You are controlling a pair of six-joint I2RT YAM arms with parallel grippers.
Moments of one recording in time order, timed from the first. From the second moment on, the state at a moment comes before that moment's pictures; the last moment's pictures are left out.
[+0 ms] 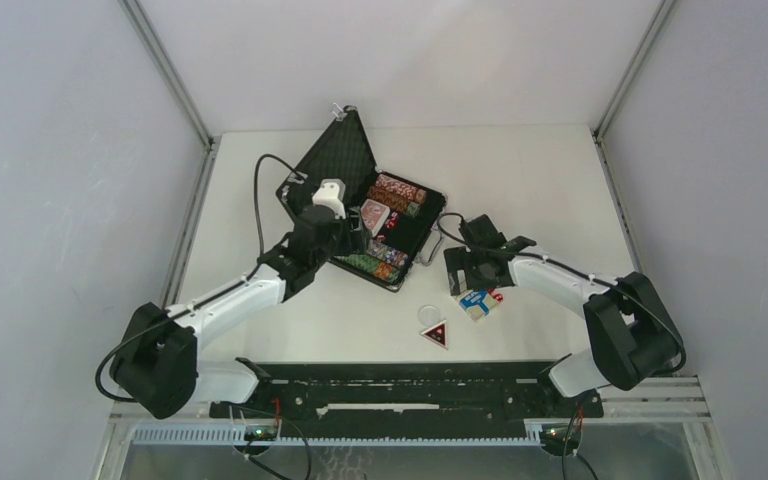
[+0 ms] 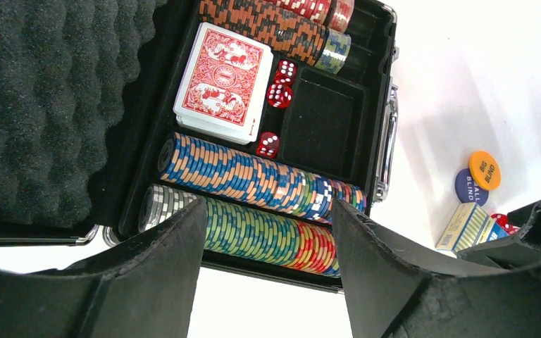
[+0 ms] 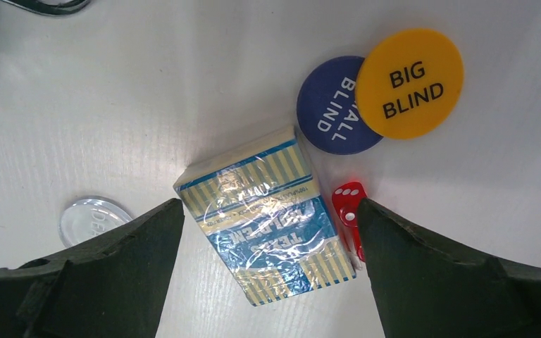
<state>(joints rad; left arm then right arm) -0.59 1.29 0.76 0.06 -0.16 -0.42 0.53 1.45 0.80 -0.52 0.08 0.34</state>
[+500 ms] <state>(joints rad) -0.56 1.31 0.76 0.06 -0.17 -0.45 0.57 1.44 0.90 -0.54 0.07 0.30</state>
